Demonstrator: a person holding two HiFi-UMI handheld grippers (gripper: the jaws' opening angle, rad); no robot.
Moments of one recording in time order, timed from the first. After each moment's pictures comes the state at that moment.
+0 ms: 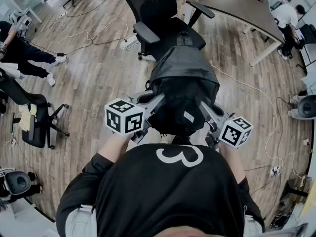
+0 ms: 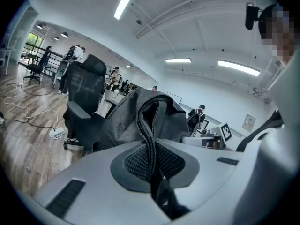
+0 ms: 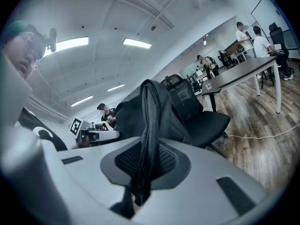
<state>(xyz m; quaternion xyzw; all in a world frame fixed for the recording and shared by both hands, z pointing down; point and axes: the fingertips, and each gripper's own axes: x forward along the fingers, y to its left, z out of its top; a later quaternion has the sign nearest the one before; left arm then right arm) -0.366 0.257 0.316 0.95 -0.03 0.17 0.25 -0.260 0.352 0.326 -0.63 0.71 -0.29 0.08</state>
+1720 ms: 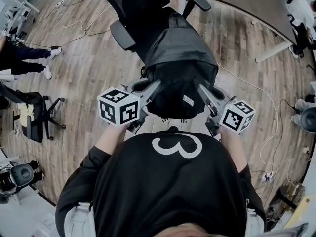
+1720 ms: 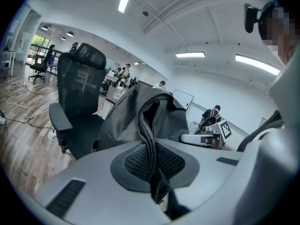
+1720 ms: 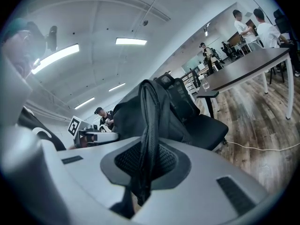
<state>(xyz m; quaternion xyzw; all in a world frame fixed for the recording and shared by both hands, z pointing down) -0.109 0.177 0.329 0.94 -0.08 0.20 0.26 0.007 0.254 0.343 -0.59 0.74 -0.32 0.08</state>
